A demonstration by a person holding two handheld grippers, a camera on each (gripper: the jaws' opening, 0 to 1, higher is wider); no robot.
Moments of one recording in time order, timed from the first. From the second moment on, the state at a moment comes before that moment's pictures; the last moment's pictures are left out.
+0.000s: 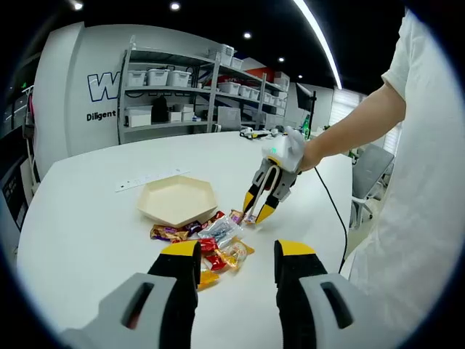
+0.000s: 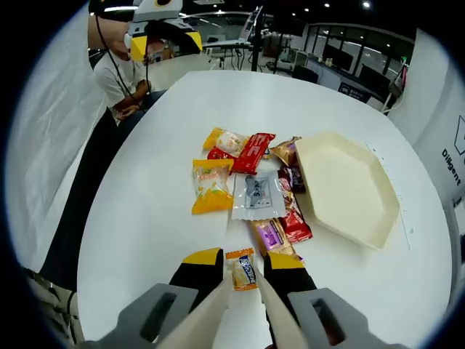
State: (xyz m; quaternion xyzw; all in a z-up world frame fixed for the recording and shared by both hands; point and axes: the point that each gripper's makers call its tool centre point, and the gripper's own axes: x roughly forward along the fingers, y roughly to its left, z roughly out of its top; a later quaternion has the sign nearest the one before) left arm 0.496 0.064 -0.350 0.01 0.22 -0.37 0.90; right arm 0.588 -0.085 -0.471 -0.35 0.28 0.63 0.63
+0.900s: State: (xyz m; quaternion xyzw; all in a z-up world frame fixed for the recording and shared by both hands) left arm 0.496 0.079 -0.342 0.00 0.20 -0.35 0.92; right arm 0.684 -0.017 -0.375 -0.36 0.21 0.61 0.67
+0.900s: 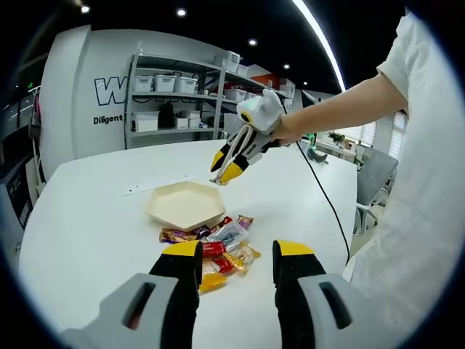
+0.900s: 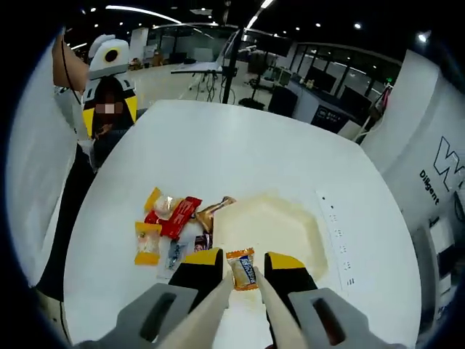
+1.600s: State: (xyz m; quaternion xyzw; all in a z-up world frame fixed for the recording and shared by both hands) left arm 0.489 0.092 -0.335 0.00 0.19 -0.33 0.93; right arm 0.716 0.016 -0.356 -0.37 0.20 0.60 0.68
